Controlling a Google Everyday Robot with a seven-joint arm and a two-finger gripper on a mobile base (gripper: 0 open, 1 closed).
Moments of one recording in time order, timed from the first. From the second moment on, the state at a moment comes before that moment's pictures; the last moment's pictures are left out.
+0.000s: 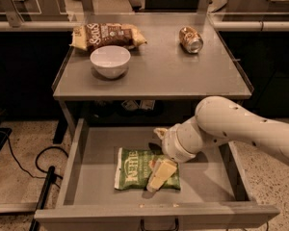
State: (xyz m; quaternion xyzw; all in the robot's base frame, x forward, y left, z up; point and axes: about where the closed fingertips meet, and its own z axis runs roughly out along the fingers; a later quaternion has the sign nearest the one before) arm 0.469 -0.031 0.676 -0.63 0.71 0.18 0.25
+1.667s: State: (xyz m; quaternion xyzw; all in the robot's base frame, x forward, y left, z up) arm 0.476 -0.016 0.600 -0.66 0.69 0.20 0.21
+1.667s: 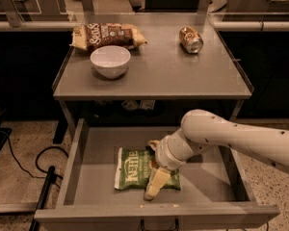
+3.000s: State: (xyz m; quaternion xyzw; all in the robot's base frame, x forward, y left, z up) arm 0.476 -0.016 0.600 -0.66 0.69 0.20 0.21
